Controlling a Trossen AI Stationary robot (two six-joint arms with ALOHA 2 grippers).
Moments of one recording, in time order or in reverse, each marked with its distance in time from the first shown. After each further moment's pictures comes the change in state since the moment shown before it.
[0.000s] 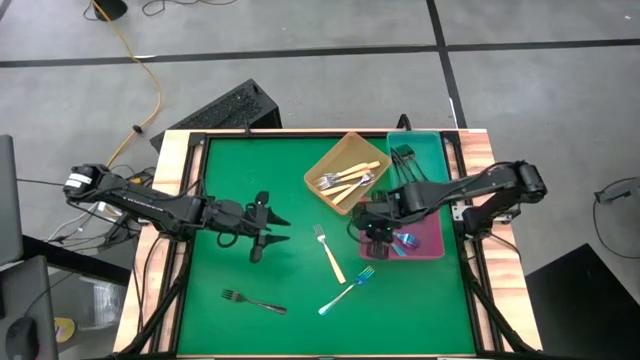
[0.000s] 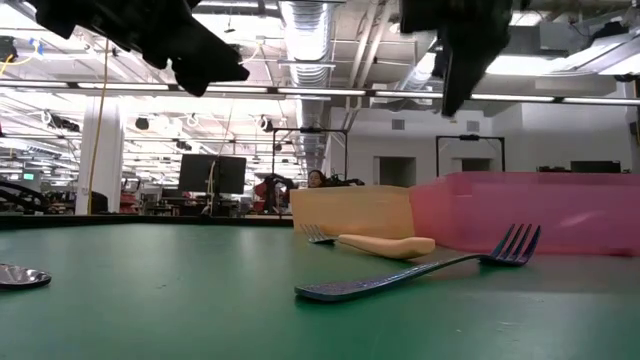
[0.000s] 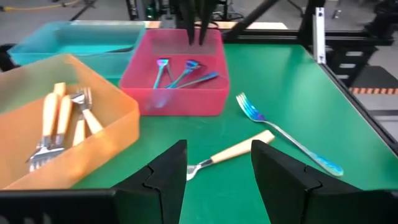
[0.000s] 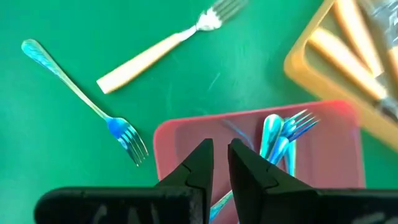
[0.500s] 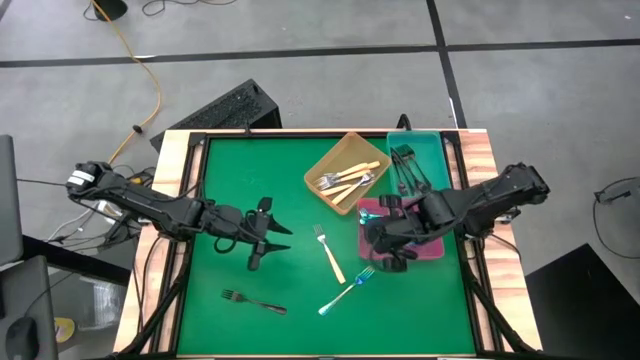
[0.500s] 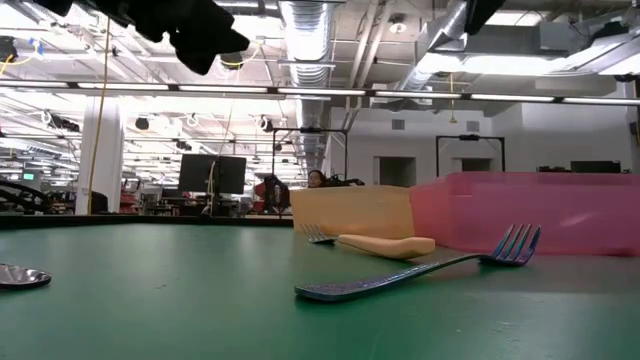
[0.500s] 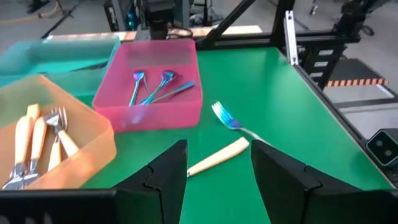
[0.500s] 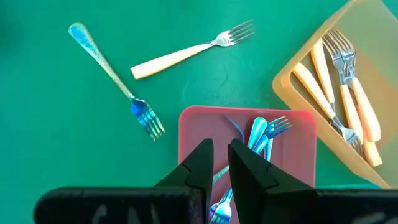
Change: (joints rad) left arm -0.073 0.020 0.074 -0.042 0.001 0.029; right arm 0.202 -0.001 0.264 -0.267 0.163 -0.017
